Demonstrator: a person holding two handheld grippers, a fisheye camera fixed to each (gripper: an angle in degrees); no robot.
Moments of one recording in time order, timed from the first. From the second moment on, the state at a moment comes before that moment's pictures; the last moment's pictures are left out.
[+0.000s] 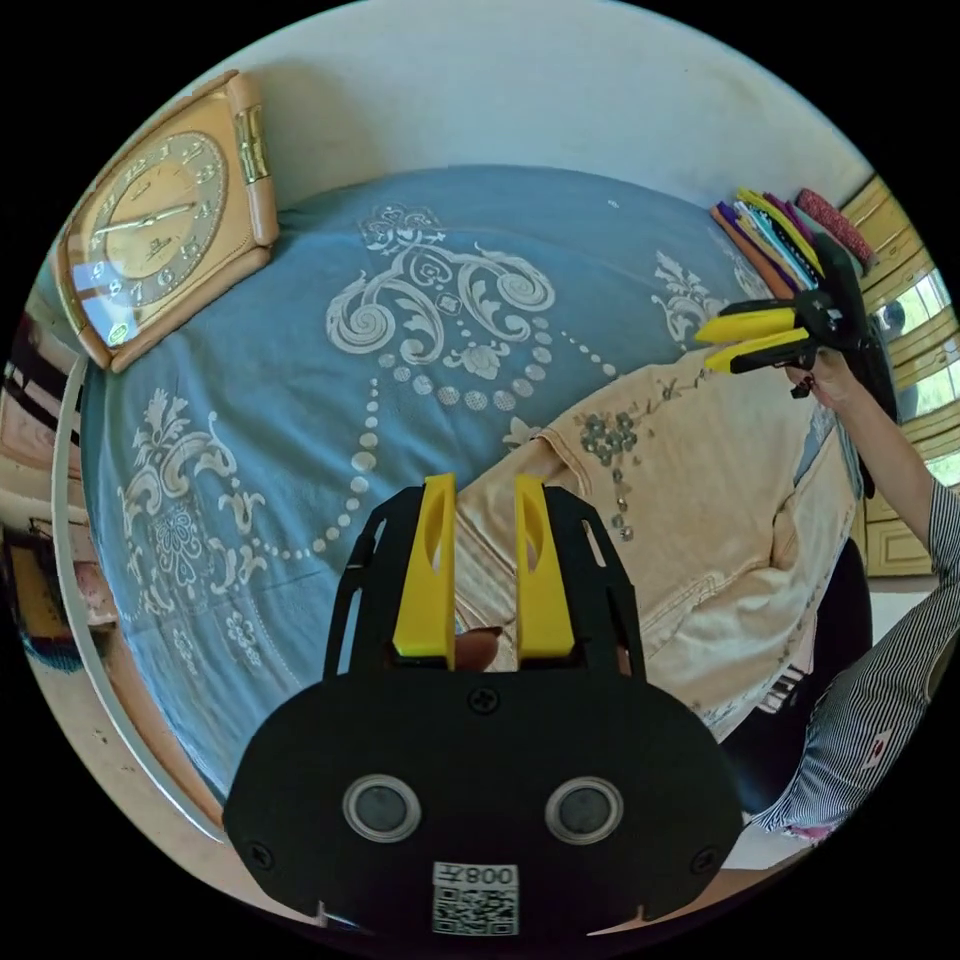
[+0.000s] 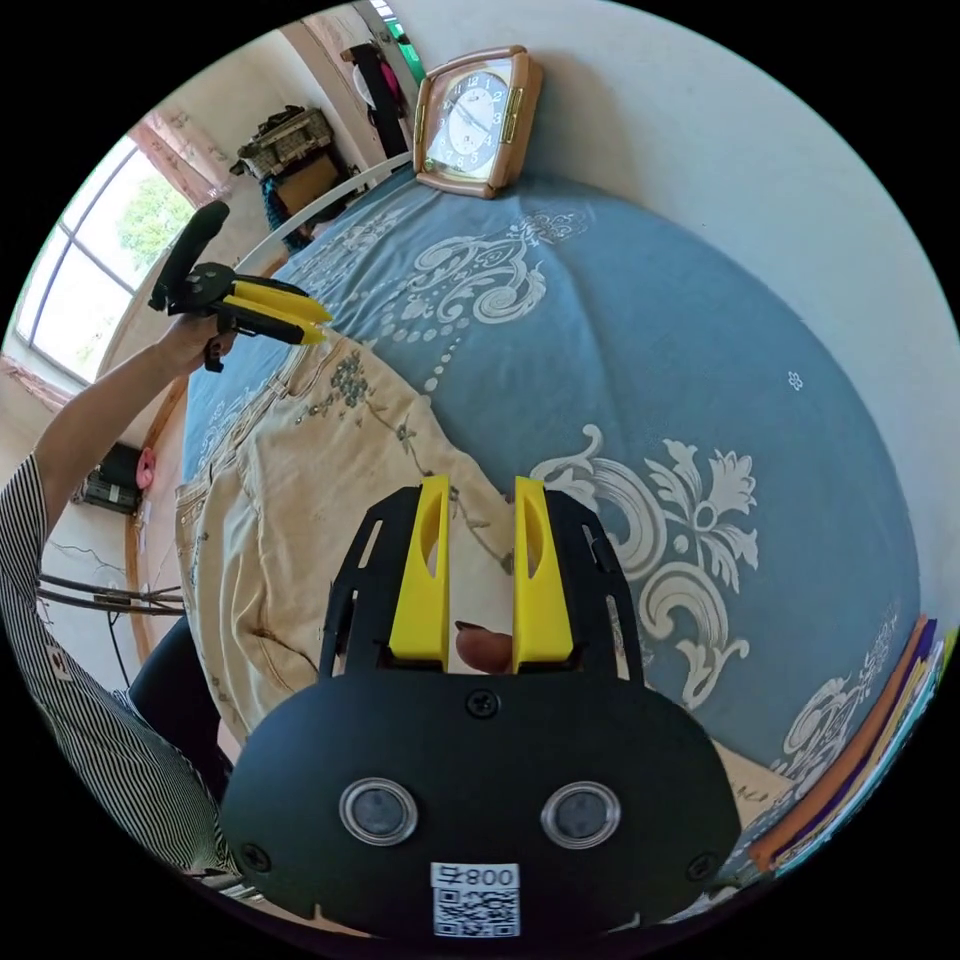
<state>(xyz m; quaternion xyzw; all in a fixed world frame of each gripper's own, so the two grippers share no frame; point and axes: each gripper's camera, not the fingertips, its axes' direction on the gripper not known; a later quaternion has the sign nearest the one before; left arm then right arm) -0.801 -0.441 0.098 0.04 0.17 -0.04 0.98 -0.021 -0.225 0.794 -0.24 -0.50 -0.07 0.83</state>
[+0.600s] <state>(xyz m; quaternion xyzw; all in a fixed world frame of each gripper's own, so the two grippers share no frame) -0.768 -0.511 0.081 0.03 0.14 -0.02 0.99 -0.059 -0.250 0.803 -0.25 -0.47 -0.11 0.84</state>
